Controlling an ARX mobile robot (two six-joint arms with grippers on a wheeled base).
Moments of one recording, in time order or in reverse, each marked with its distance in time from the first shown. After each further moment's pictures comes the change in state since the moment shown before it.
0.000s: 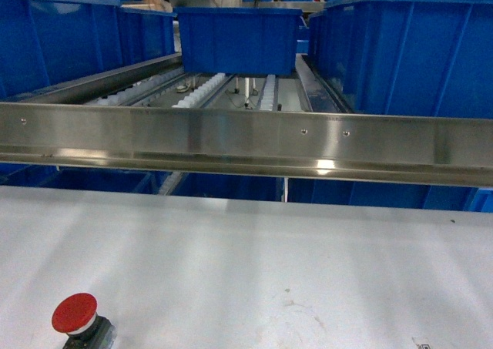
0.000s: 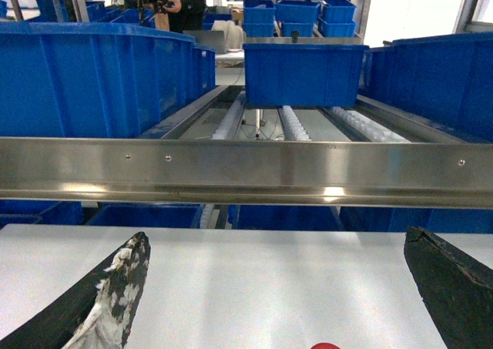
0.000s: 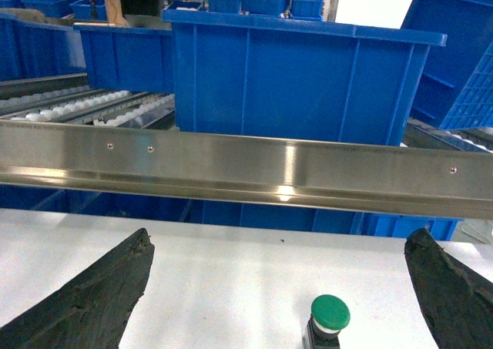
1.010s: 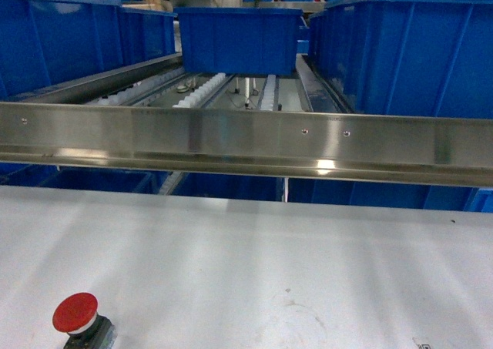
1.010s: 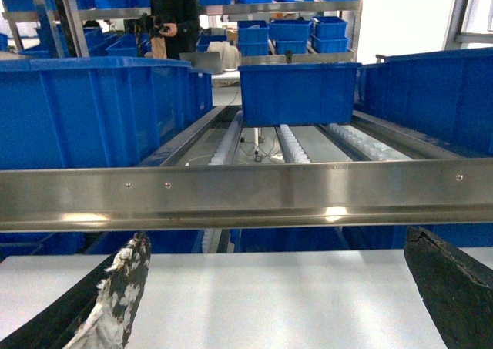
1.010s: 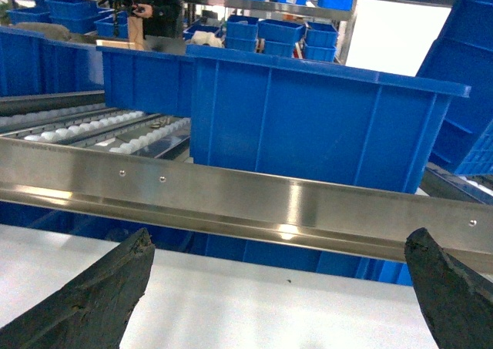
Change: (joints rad) left arm 0.020 0.116 -0.001 0.165 0.047 0.033; right arm 0.032 0.333 -0.002 0.401 -0.017 -0.050
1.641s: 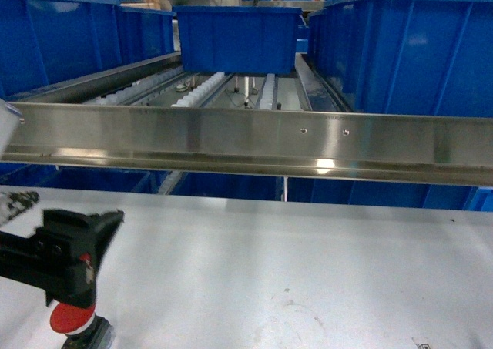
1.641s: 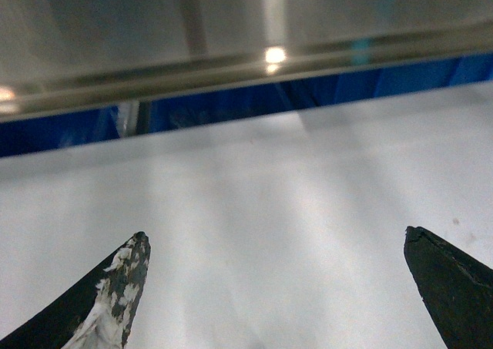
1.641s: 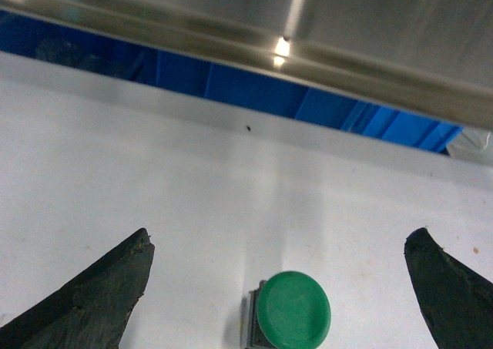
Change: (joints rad) left arm -0.223 1.401 0.277 0.673 -0.019 -0.002; right arm -0.243 1.295 0.306 0.505 -0.163 -0.216
